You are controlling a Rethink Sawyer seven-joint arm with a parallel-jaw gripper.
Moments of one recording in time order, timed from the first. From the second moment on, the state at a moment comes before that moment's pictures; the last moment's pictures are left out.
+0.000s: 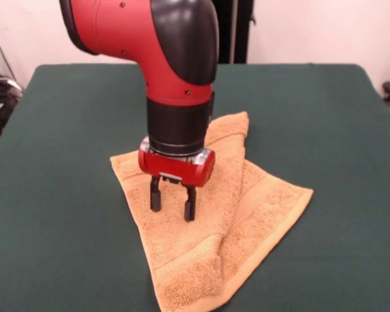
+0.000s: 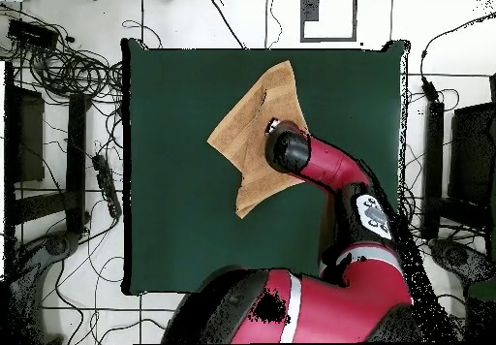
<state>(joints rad) -0.25 -0.29 -0.03 1.40 0.15 0.22 1.74</state>
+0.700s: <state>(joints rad) -0.28 -0.27 0.01 1.34 0.13 0.22 1.74</state>
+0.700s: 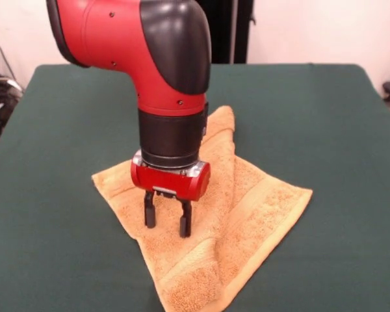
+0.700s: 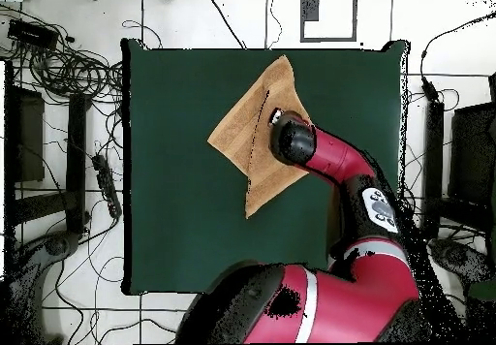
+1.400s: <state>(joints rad) -0.29 -0.25 0.02 1.28 0.07 0.22 1.74</state>
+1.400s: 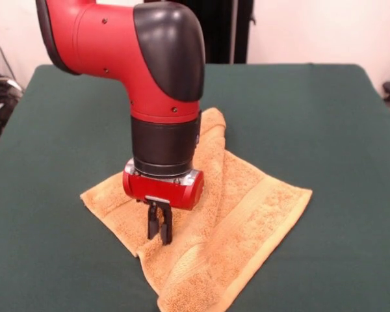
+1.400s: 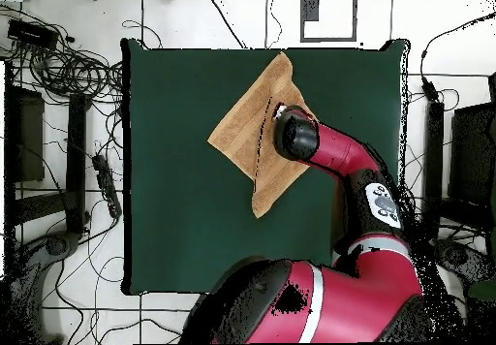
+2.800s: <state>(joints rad) -0.35 -0.25 0.02 1.12 -0.06 0.53 1.74</state>
